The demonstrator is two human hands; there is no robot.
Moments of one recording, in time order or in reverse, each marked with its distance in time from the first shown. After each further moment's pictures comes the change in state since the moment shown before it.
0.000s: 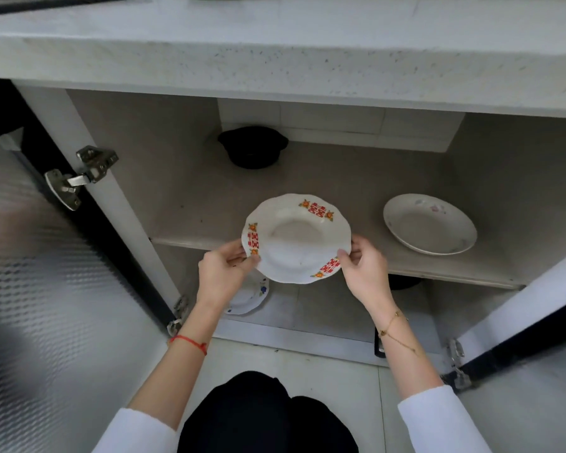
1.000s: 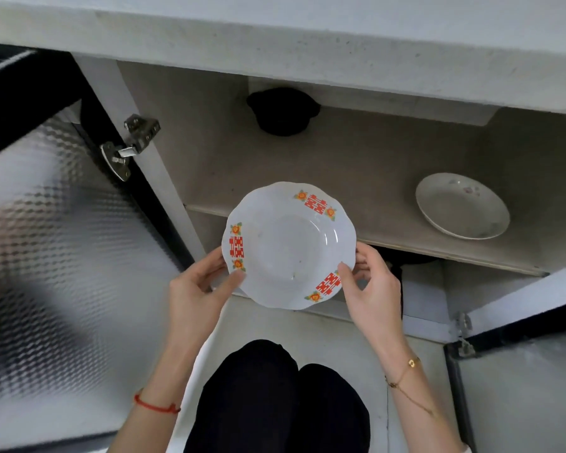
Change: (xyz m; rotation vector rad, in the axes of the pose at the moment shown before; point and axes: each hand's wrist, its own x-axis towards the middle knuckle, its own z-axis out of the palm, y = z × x) left_hand -0.088 0.004 -0.096 -0.255 0.050 -0.059; right_hand -0.098 -0.062 0.013 0.045 -0.034 -0.080
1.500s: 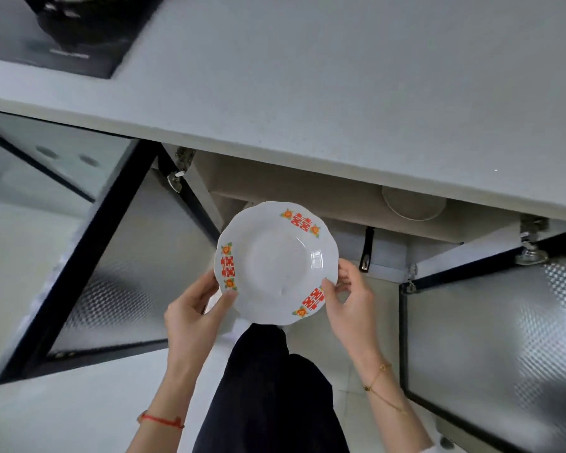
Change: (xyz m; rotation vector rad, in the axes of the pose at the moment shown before) left_hand -0.108 0.189 -0.064 0.070 0.016 -0.257; right_hand -0.071 -0.190 -0.094 0.014 -0.134 0.298
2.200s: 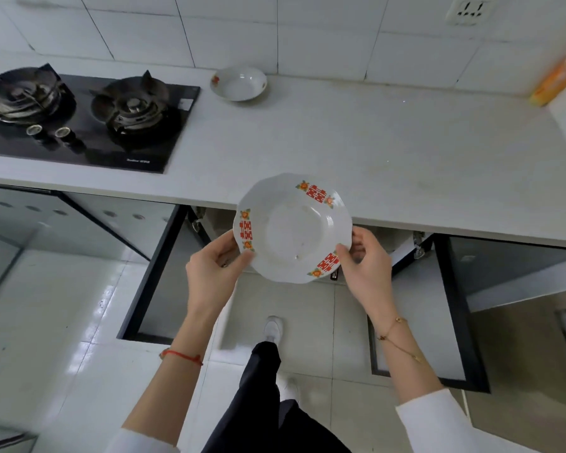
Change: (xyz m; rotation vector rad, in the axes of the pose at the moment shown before) left_hand -0.103 0.270 -0.014 0.042 -0.149 0.230; right_hand -0.069 -0.212 -0.179 0.040 0.155 -0.116
